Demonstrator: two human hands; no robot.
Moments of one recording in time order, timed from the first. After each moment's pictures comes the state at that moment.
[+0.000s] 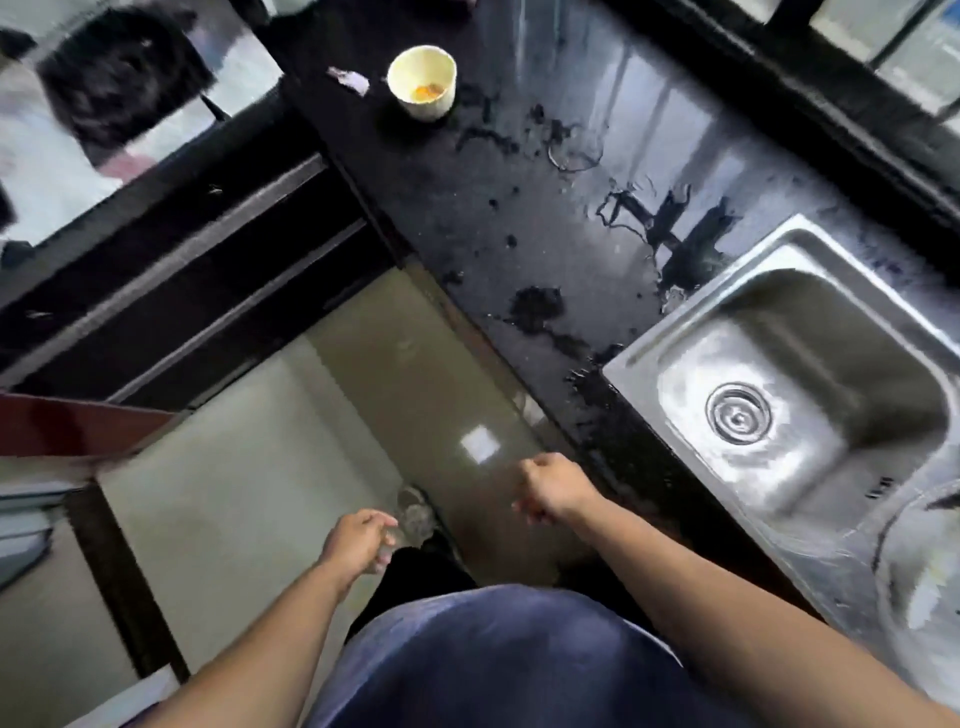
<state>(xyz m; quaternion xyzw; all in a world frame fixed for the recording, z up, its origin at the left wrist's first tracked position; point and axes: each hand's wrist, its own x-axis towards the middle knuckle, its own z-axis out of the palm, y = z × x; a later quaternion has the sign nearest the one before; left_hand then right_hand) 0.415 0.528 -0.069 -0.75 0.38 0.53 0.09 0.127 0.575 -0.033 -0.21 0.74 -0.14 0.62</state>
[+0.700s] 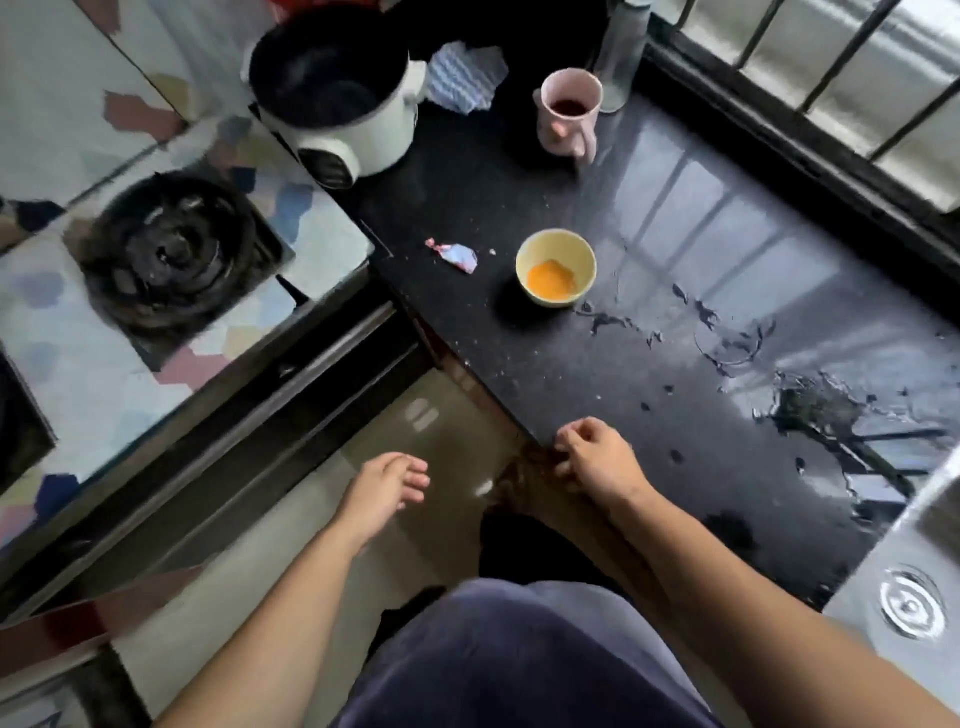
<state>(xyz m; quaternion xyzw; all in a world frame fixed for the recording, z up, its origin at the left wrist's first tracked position) 0.407 0.069 -0.026 -0.65 0.48 0.59 0.01 0.145 0.175 -0.019 -0.16 0.81 -0.26 0.50</state>
